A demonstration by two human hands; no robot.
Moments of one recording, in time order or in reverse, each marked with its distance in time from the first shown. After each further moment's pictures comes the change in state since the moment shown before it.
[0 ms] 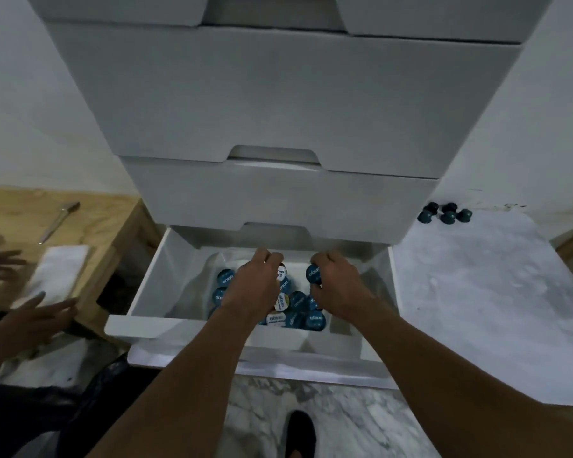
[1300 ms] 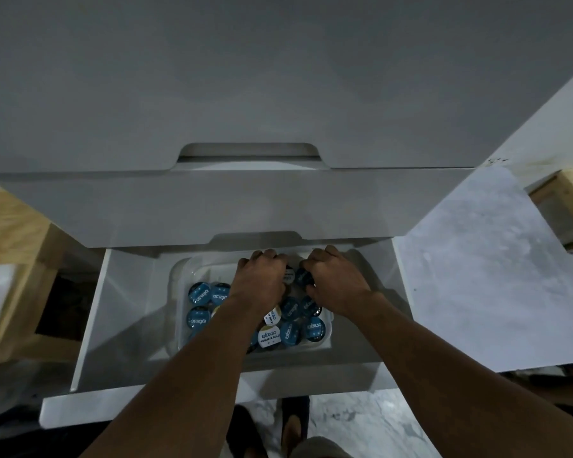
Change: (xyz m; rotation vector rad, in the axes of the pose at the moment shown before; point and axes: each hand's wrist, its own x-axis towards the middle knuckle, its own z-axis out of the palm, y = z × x) left_hand 0.084 -0.012 0.050 0.167 -0.252 0.173; right_hand 0.048 0.025 0.023 -0.226 -0.168 0.039
